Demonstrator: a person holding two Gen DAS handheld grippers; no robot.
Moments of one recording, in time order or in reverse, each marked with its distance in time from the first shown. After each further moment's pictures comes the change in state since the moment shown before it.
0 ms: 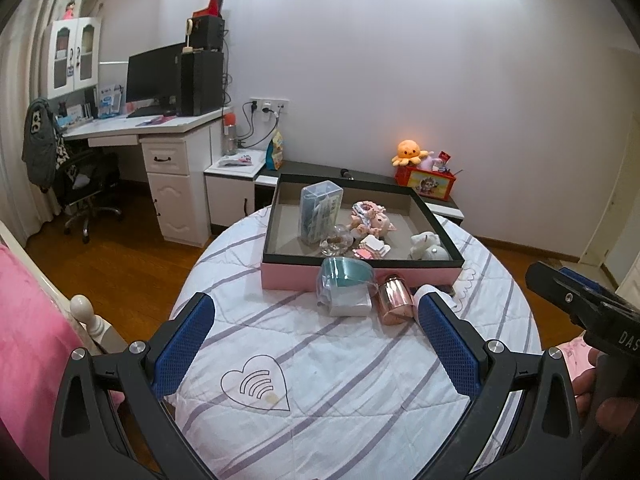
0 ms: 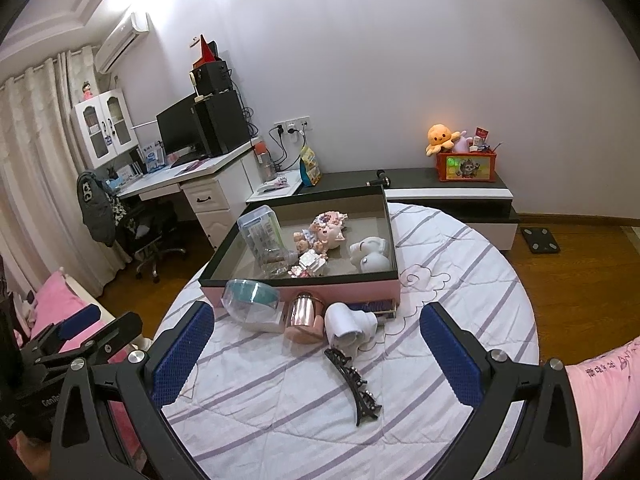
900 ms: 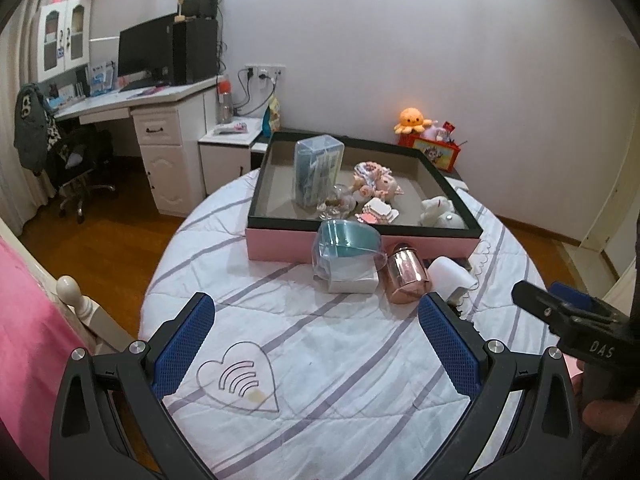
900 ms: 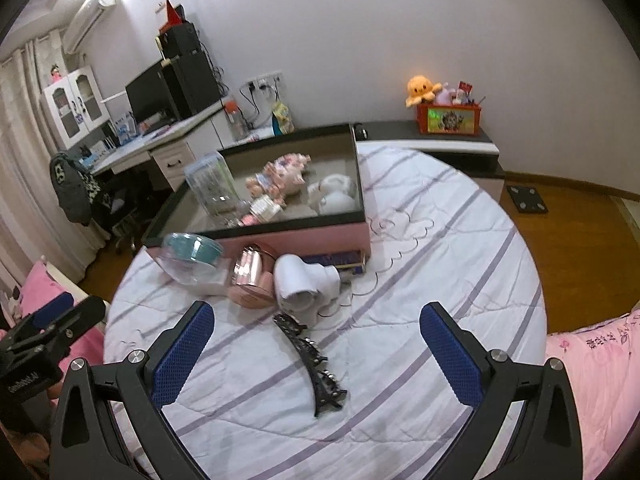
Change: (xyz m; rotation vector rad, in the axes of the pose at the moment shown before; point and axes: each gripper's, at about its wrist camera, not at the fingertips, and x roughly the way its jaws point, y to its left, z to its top) left arm 0.056 -0.004 -0.015 0.001 0.121 -0.006; right arm 0.062 -0.038 -0.023 0.044 0.169 -0.067
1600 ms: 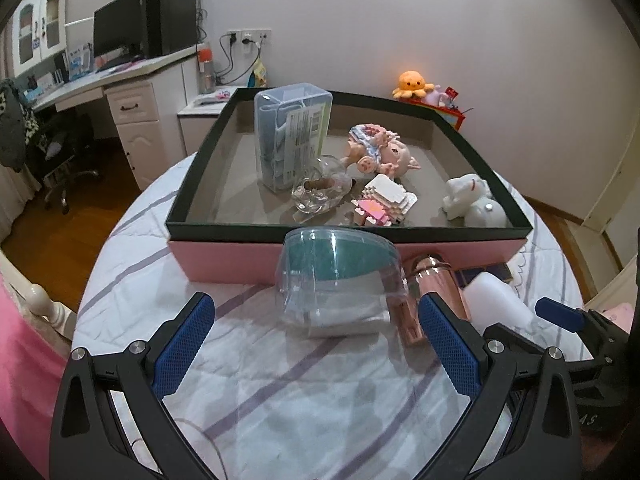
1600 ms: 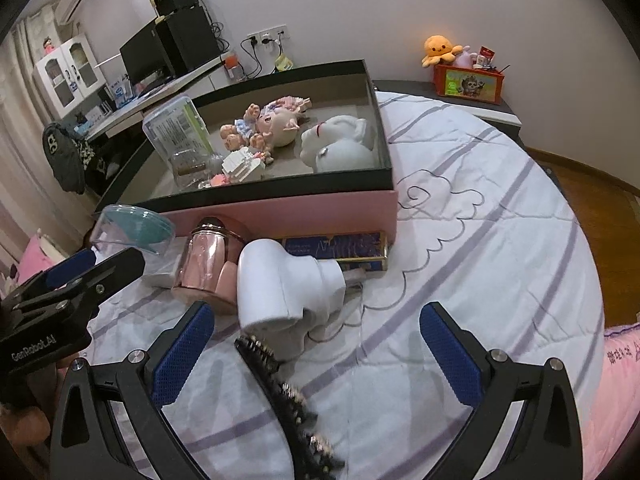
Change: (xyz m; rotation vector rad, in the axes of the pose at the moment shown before) left arm 0.106 -0.017 0.021 0.027 0.124 -0.011; right arm 0.084 -0.003 0.007 -0.039 0.146 0.020
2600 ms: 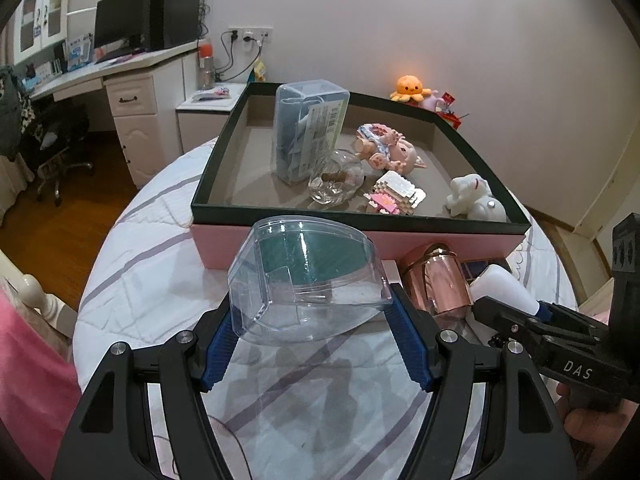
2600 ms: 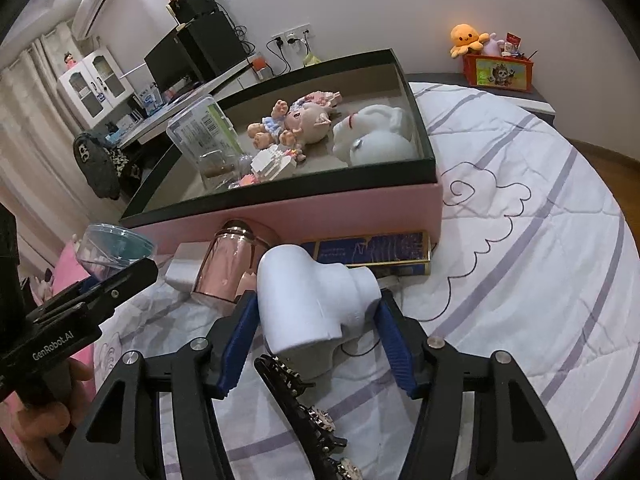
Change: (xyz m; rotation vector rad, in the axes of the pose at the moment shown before) left arm -0.010 0.022 -0.011 -0.030 -0.006 -0.046; right arm 0.010 -0.003 -0.002 0.030 -0.002 0.165
